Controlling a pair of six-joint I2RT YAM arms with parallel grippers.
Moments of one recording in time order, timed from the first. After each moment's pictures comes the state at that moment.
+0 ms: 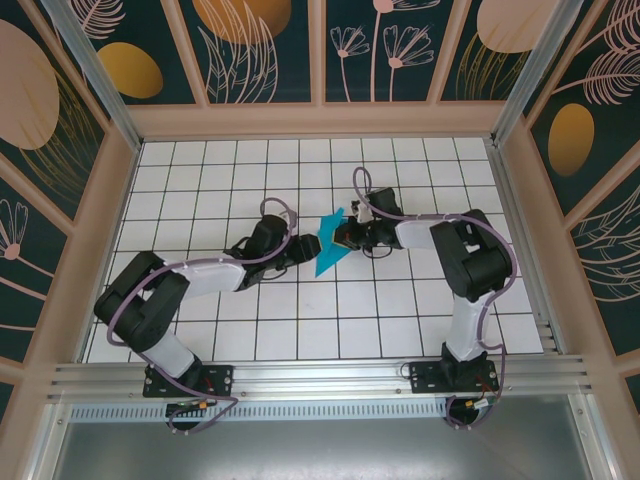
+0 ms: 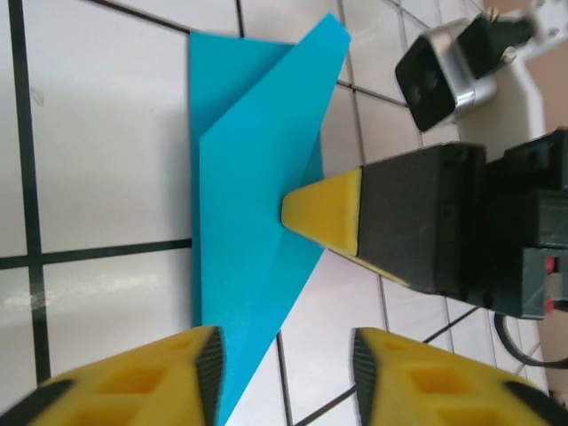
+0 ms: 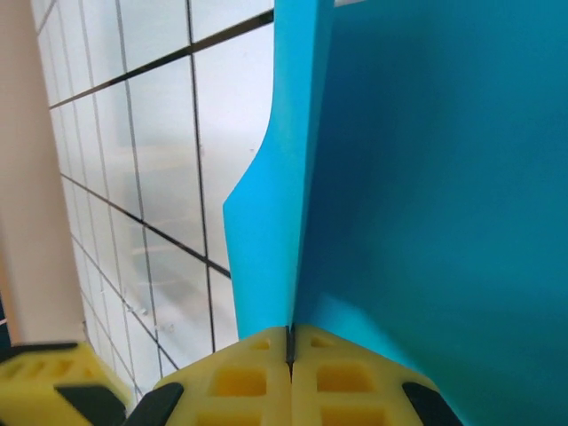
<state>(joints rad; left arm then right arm) -0.64 1.61 0.69 0.32 0.23 -0.90 0.43 1.90 0.97 0.08 -0.68 0.72</state>
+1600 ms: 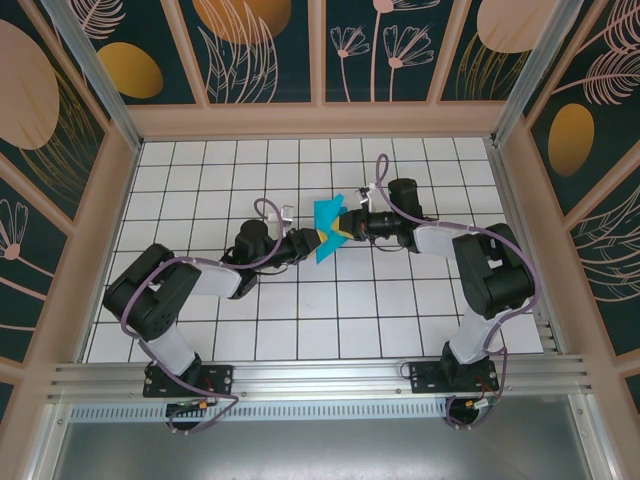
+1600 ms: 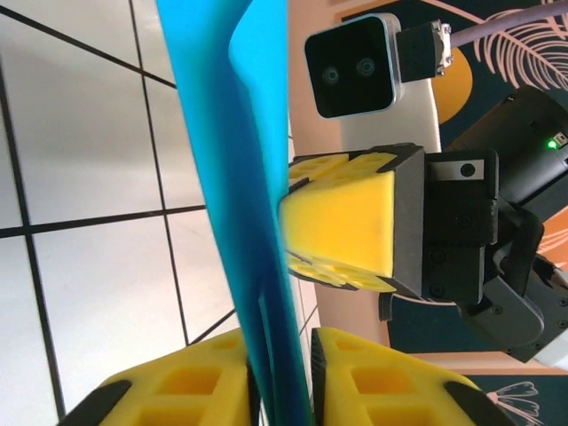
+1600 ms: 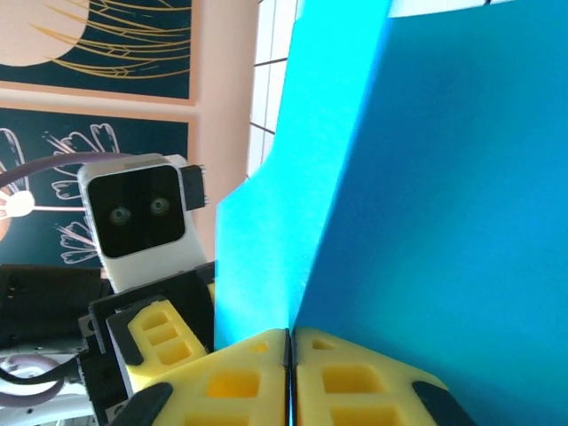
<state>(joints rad) -0.59 1.68 0.57 0.89 0.55 -1.20 0.36 1.75 0.87 0.29 -1.02 0.85</state>
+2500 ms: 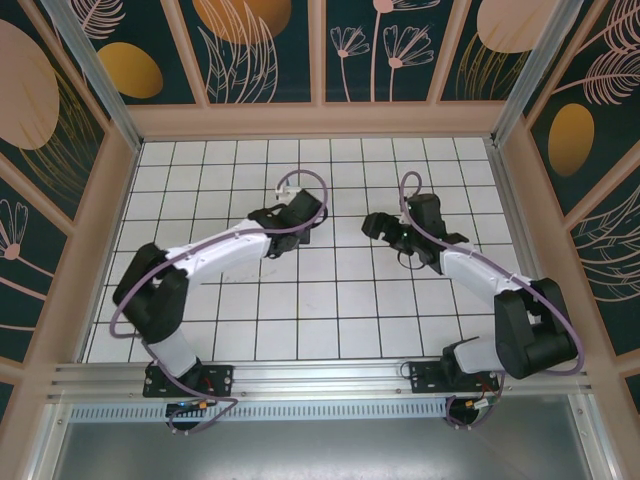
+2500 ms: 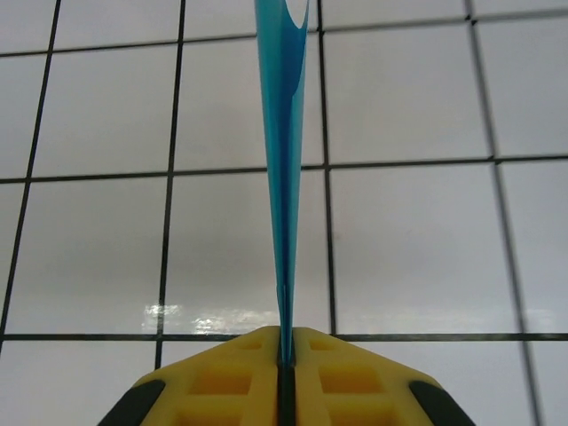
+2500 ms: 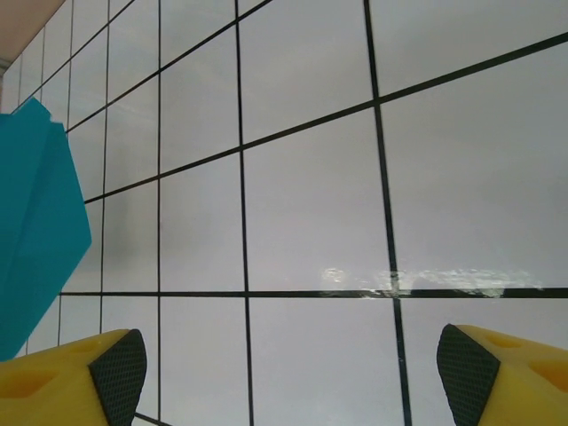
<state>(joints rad) -0.78 1.75 1.25 -0.59 -0.51 -0.64 0.34 1.36 0.71 -0.09 -0.28 0.66</state>
